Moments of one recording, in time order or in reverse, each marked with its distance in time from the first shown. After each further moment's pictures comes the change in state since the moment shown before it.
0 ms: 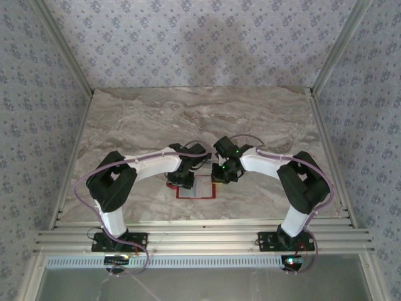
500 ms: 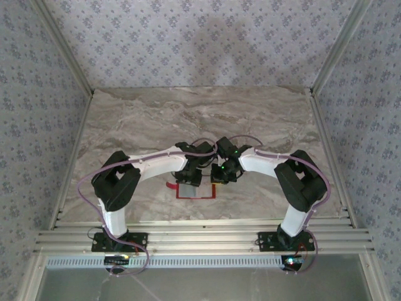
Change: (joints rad) left arm -0.058 0.052 0.102 -0.005 -0.026 -0.016; right arm 0.000 0.034 0.000 0.026 -0.013 0.000
